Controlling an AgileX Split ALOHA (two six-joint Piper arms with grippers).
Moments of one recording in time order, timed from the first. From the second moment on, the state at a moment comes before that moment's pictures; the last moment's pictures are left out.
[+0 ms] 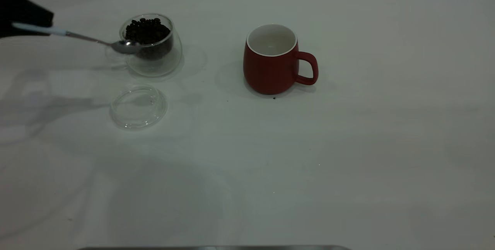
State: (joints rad) left arm 0.43 2.29 -1.24 -1.11 1.15 1.08; right arm -0.01 -0.02 -0.47 0.05 1.13 -0.13
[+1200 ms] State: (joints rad) left arm 0.45 2.52 -1.24 -1.23 1.01 1.19; right arm -0.01 -0.02 -0.47 0.05 1.13 -0.13
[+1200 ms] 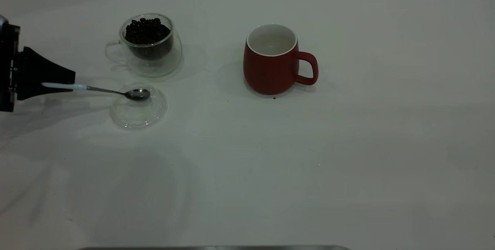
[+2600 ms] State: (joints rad) left arm 0.39 2.57 -1.44 -1.05 0.97 1.16; right arm -0.01 -0.02 -0.47 0.05 1.13 -0.13
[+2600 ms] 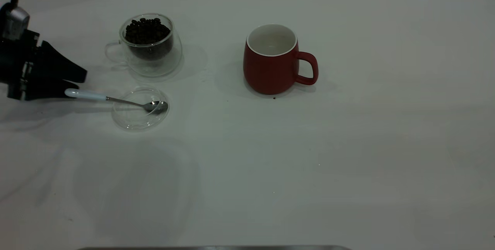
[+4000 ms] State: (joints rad) left arm 0.04 1.41 -1.36 -0.13 1.16 0.25; right arm -0.01 -0.02 -0.47 0.05 1.13 -0.13
